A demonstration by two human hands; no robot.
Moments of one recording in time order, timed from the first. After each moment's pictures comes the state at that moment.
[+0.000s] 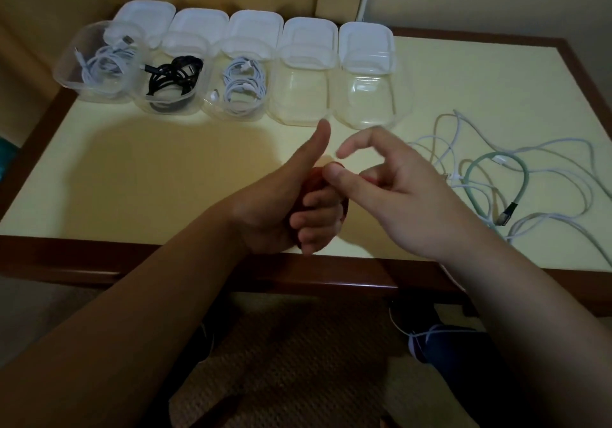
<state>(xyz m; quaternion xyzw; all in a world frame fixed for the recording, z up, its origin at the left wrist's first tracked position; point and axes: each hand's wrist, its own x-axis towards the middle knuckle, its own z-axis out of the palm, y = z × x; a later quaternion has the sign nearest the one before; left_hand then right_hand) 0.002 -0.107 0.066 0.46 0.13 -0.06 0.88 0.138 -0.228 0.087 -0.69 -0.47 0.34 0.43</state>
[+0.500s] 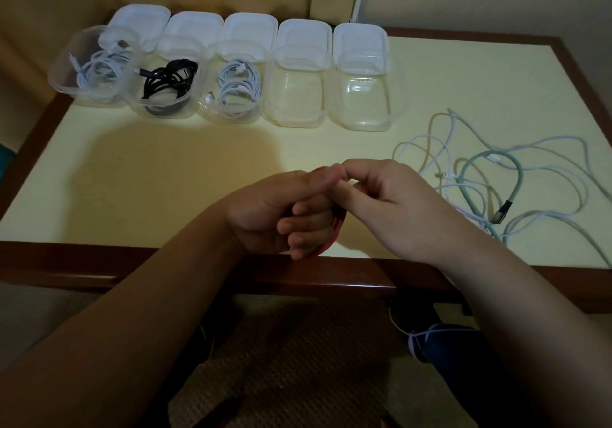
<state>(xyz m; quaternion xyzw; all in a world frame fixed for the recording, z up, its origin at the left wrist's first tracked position) -0.001 -0.103 0.058 0.41 0.06 -0.09 0.91 0.143 -0.229 0.079 -0.69 -0.54 0.32 0.36</state>
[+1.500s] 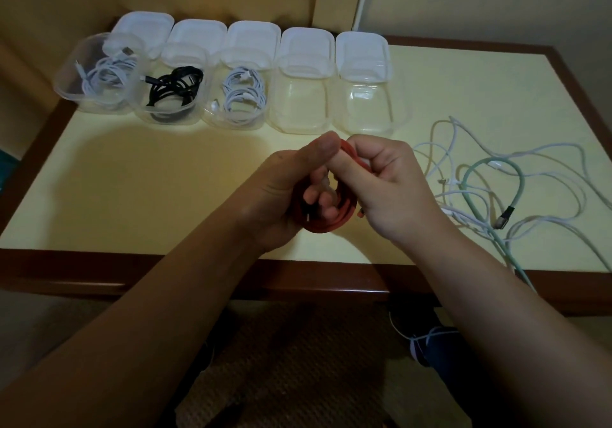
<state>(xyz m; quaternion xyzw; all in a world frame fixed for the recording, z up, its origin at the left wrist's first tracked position) 0.001 -0.099 0.074 0.46 0.17 0.14 0.86 0.129 -0.195 0.074 -0.58 -0.41 0.35 0.61</state>
